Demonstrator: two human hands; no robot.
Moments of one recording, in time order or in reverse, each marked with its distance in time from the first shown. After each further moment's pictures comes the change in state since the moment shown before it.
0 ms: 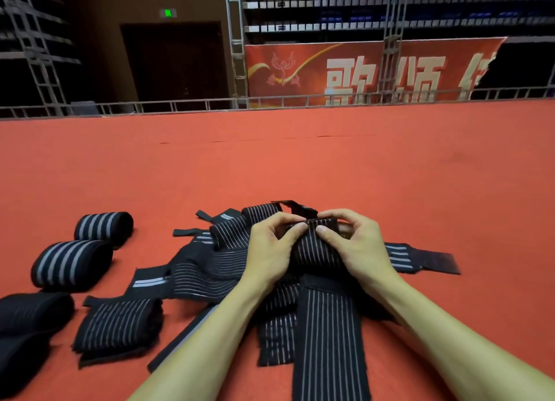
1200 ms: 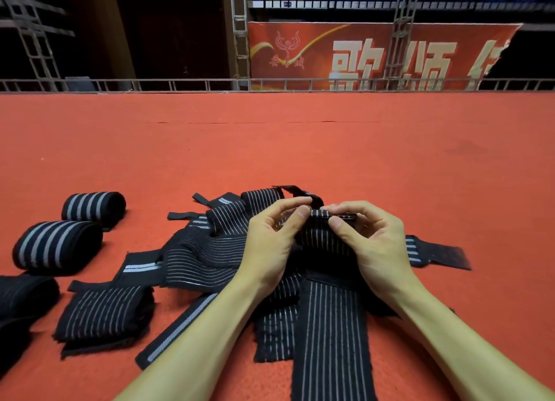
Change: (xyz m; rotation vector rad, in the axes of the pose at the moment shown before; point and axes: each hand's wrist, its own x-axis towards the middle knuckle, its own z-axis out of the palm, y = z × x) left_hand -0.015 0.006 0.002 -0.428 -0.063 -0.166; right_hand -0.016 -0.004 -0.004 0.141 -0.015 -0.153
